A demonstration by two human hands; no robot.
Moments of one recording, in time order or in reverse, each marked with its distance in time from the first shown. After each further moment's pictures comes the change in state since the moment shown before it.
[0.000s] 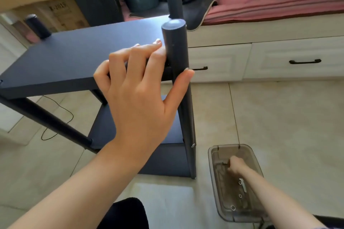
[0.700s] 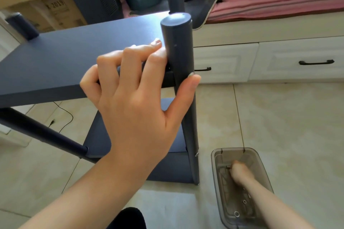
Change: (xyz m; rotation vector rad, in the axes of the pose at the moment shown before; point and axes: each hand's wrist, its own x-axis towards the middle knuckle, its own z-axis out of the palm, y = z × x) left_hand 0.003 0.004 0.010 0.025 0.025 0.002; right_hand 0.037 0.009 0.021 -0.075 0.174 -0.006
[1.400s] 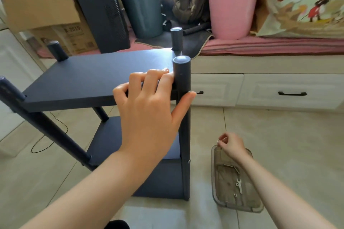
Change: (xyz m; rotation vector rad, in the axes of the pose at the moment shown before) left_hand 0.017 0.014 -0.015 -0.025 -0.198 -0.081; right_hand -0.039 -0.037 -0.175 0.502 0.359 -0.229
